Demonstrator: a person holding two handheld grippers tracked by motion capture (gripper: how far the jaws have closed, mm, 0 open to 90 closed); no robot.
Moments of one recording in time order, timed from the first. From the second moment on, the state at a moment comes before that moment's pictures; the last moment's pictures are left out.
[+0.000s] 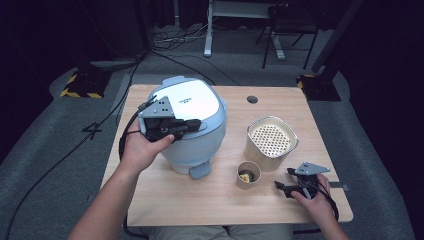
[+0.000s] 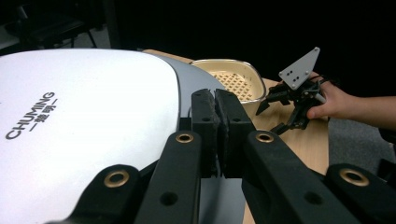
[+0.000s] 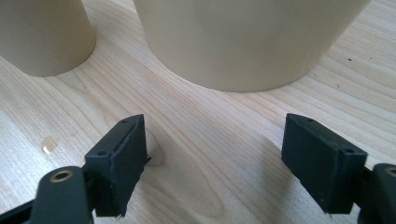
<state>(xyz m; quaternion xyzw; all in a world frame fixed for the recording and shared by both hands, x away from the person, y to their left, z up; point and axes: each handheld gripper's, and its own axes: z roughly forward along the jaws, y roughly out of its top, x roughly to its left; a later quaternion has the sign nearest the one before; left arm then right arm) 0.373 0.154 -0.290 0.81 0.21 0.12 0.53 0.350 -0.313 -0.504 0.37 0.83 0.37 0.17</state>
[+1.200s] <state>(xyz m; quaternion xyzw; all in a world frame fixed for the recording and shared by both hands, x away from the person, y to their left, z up) 0.368 0.148 -0.293 0.81 0.21 0.16 0.53 0.347 -0.312 -0.504 0.37 0.83 0.37 0.17</state>
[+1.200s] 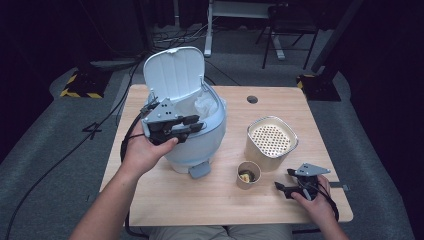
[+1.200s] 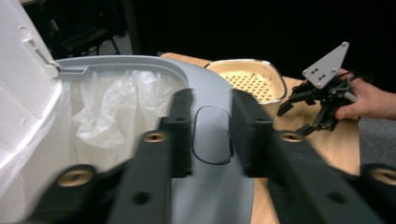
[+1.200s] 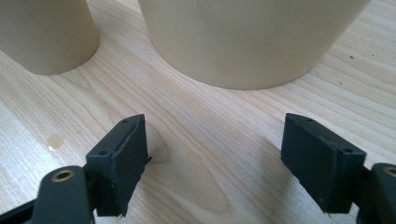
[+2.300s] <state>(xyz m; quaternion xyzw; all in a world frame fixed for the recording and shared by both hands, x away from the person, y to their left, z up) 0.292 0.186 -0.356 0.78 0.16 0.10 0.59 0.347 -0.312 -0.504 0.37 0.84 0.37 0.17</state>
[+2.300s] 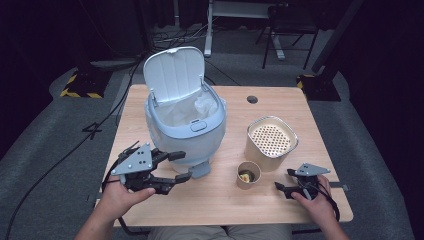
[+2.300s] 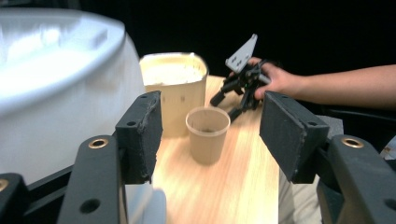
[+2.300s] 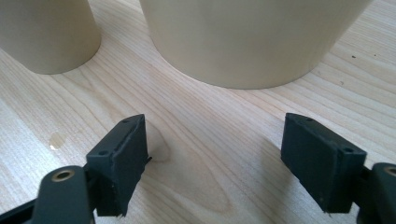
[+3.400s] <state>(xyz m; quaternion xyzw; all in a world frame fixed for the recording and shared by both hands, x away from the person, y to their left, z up) 0.325 0.201 -0.501 0.85 0.33 0.07 0.40 0.334 -0.266 -0.450 0.27 0.86 0.43 0.08</state>
